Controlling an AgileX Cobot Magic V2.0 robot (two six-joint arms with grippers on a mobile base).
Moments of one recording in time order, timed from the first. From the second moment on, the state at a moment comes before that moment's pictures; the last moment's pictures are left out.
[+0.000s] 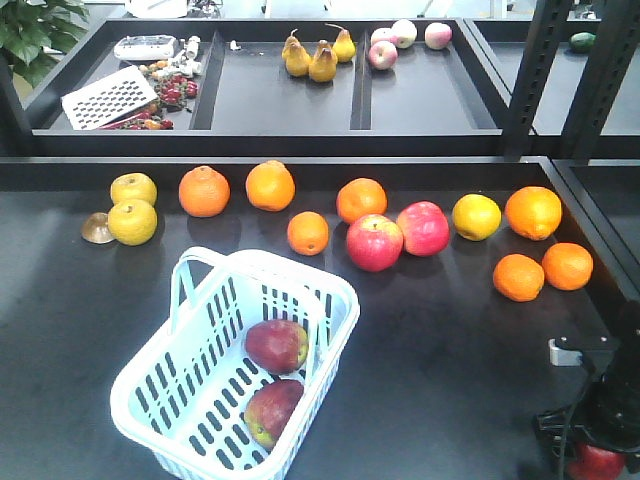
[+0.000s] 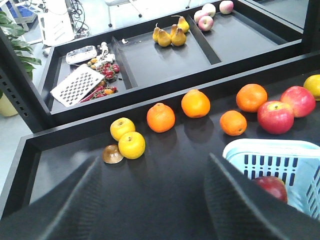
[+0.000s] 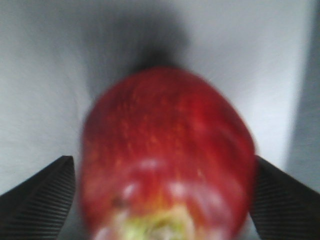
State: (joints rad) left arm -0.38 0.65 -1.08 0.27 0.89 -0.08; right arm -0.12 1.93 -0.79 -0.10 0.60 -0.01
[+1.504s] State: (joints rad) left arm -0.38 0.65 -1.08 0.27 0.89 -0.08; right arm 0.76 1.44 -0.96 0.38 0.50 -0.10
